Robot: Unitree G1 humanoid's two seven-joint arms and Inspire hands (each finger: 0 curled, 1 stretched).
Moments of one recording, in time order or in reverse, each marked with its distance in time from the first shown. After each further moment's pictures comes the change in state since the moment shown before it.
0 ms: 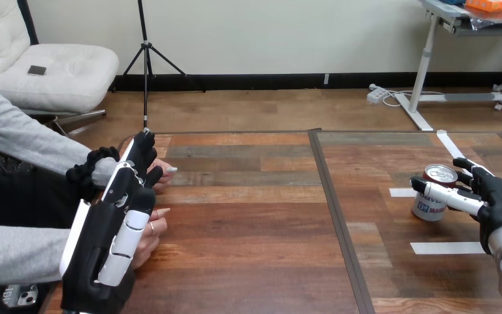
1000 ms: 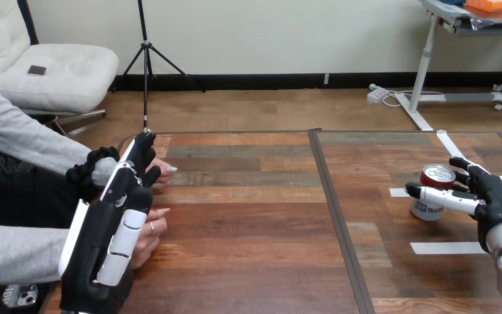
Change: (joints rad) left arm 0.000 0.003 0.002 -0.001 0.003 -0.001 0.004; right arm -0.008 0.000 0.009 0.000 -0.021 0.013 -0.002
